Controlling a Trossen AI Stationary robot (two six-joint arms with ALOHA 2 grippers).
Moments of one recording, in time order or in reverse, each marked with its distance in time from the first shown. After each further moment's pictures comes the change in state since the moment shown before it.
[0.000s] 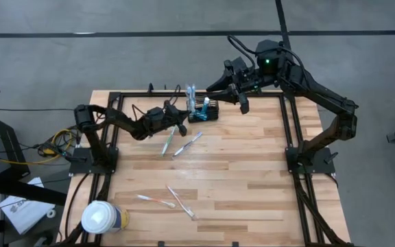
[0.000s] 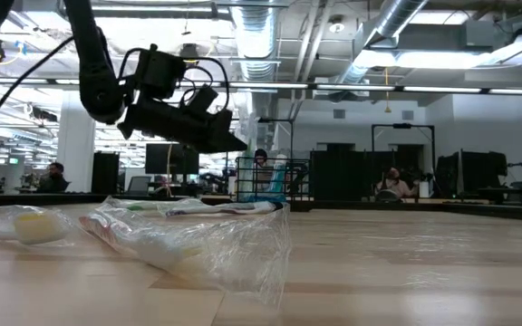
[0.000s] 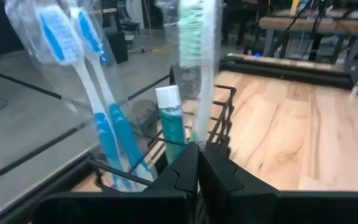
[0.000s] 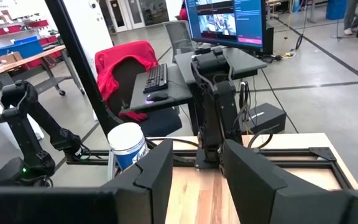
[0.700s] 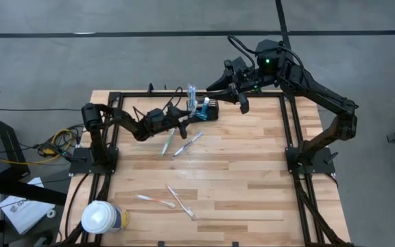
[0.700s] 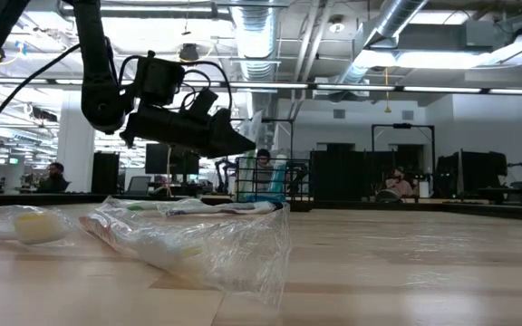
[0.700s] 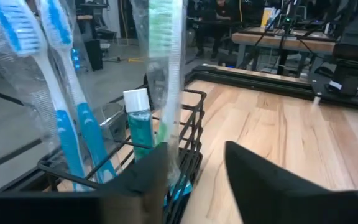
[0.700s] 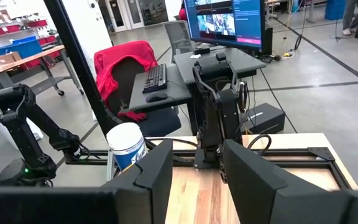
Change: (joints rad) left arm 0.009 0.077 0.000 0.134 0.112 -0.041; right arm -0.003 0.000 0.000 0.000 0.001 -0.002
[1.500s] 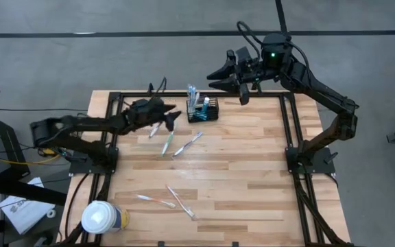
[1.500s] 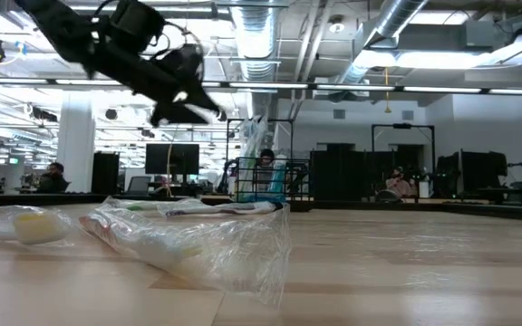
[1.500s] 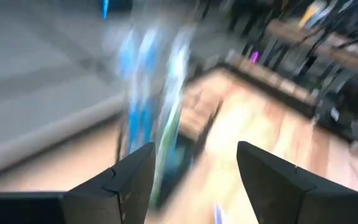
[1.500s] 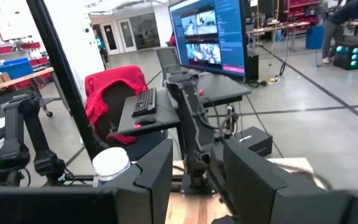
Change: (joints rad) left arm 0.025 -0.625 0.001 -0.834 -0.088 -0.285; right arm -0.053 0.000 0.000 0.127 -0.004 0.044
